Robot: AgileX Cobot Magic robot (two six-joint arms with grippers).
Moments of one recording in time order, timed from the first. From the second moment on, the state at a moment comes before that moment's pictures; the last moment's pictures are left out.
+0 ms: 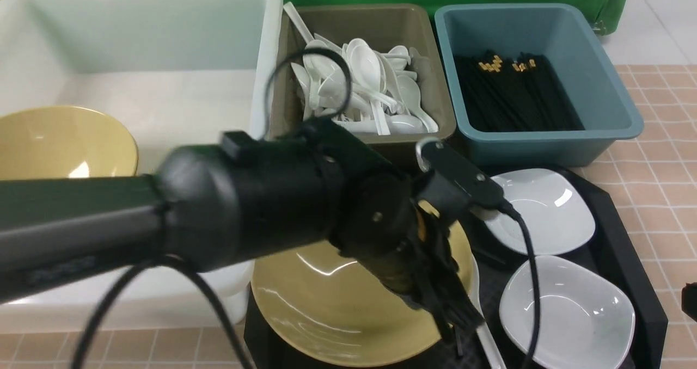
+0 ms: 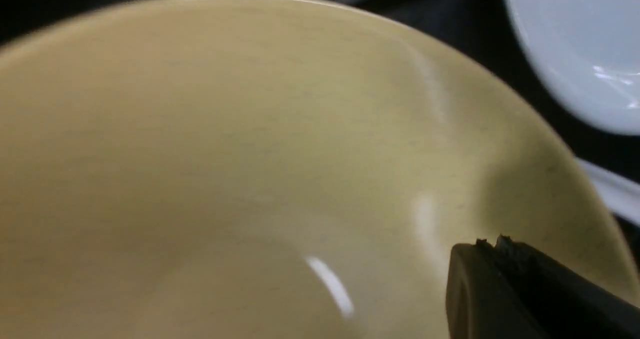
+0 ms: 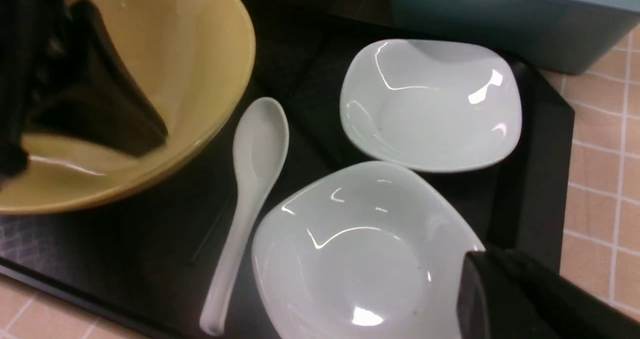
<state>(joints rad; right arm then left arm) 0.05 0.45 -0.36 0.45 0.61 -0.50 -0.91 1.76 -1.20 -0.15 0.63 0.12</state>
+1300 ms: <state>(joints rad) 0.05 0.45 -0.36 0.46 0.59 -0.50 -0.72 2.00 -1.50 0.21 0.94 0.04</state>
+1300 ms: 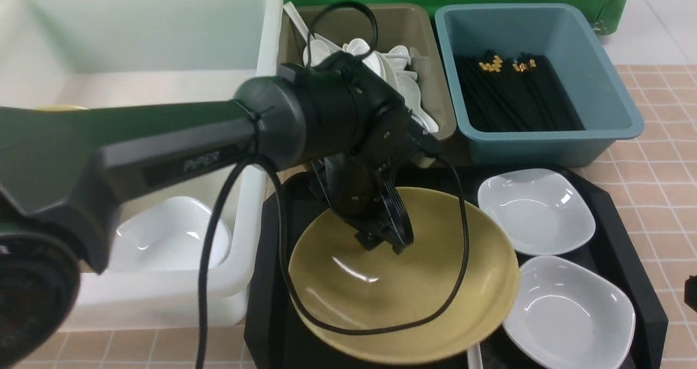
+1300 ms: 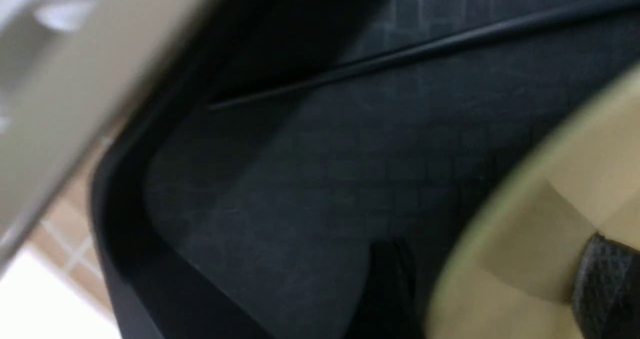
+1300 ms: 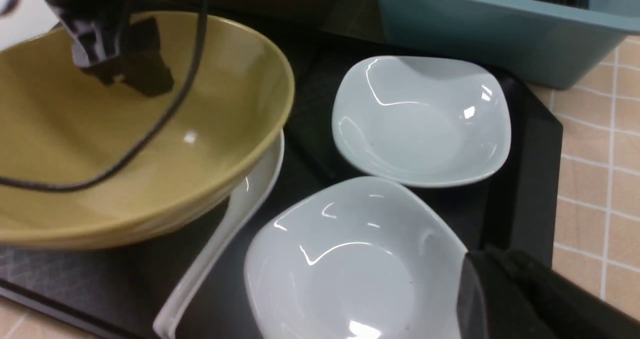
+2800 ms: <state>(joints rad) 0.05 0.45 -0.36 0.46 0.60 -0.50 0.31 1.24 -1.12 -0.02 0.69 -0.07</state>
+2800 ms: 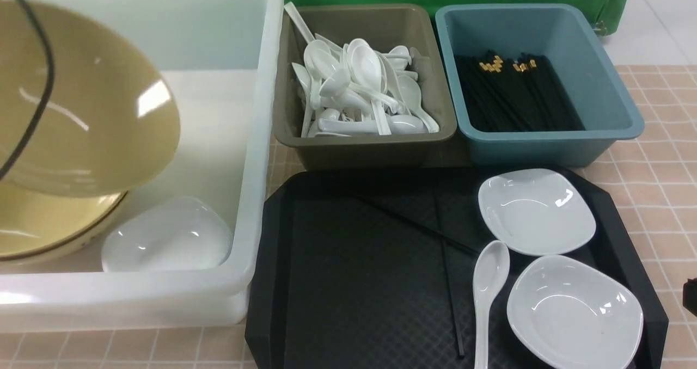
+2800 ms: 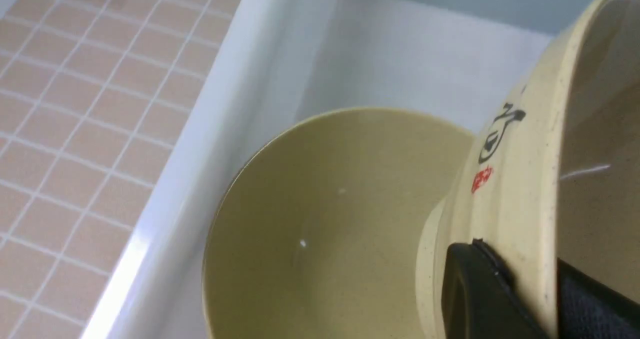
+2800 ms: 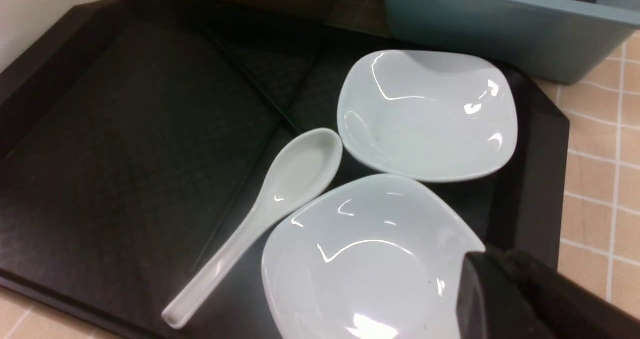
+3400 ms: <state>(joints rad) 0.10 0.45 -0.36 0.46 0.59 -0.50 0.36 1.24 -0.90 -0.02 0.44 -0.11</state>
